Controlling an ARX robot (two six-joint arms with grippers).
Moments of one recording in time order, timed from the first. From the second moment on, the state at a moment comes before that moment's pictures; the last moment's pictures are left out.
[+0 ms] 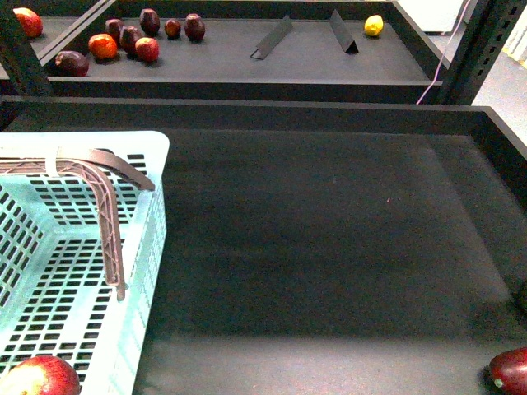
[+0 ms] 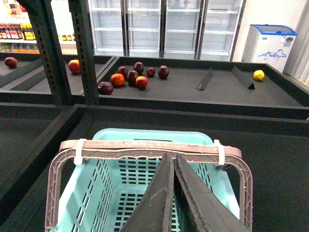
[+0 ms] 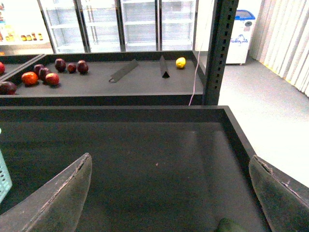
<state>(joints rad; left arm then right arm) 0.00 0.01 0.01 0.00 0.00 -0.01 0.00 0.00 0.02 0.00 0.00 0.00</state>
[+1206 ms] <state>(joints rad) 0.00 0.01 0.01 0.00 0.00 -0.01 0.00 0.00 0.02 0.00 0.00 0.00</state>
